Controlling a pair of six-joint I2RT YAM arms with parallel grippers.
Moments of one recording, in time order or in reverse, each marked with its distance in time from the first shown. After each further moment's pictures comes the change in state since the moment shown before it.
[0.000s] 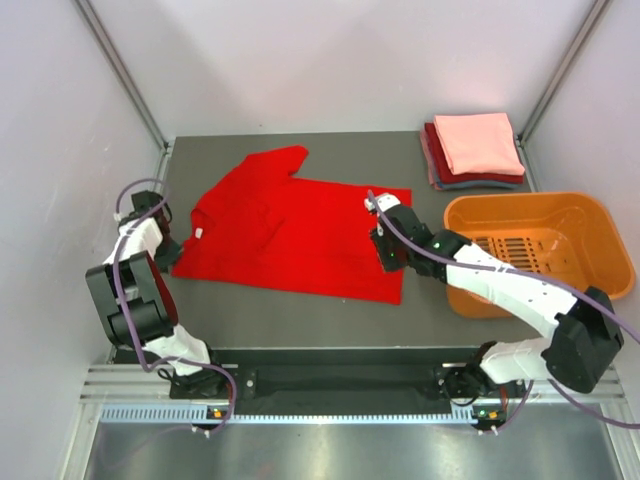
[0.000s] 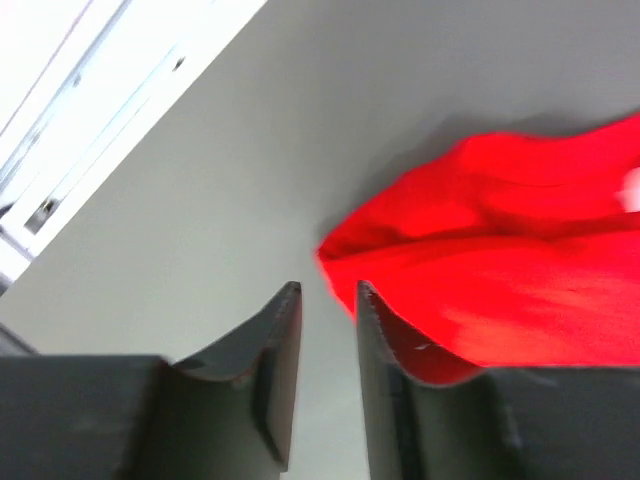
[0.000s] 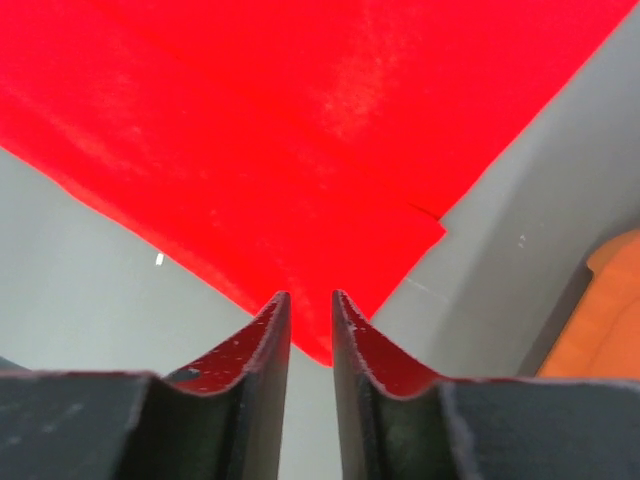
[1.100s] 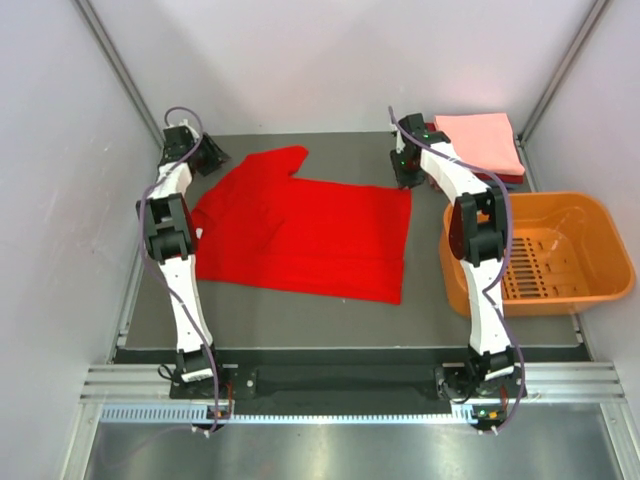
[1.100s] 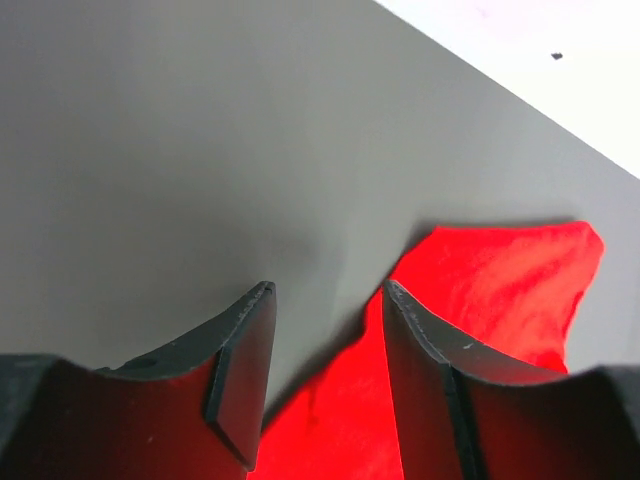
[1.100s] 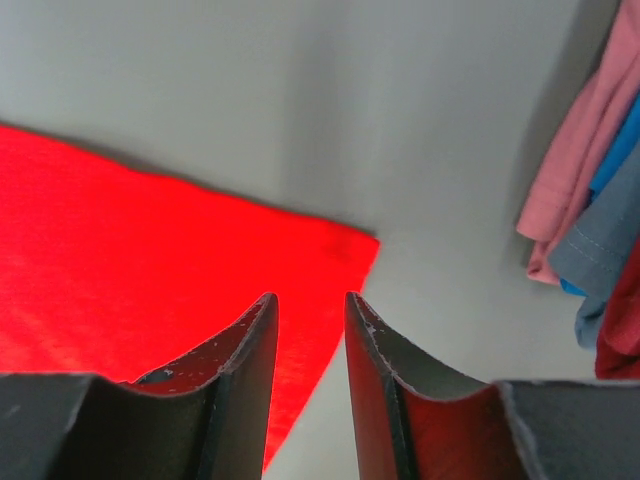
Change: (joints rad) left arm -0.150 0.954 1.153 0.401 0.719 -0.026; right arm -0.526 1.069 1.165 -0.309 -0.167 -0.216
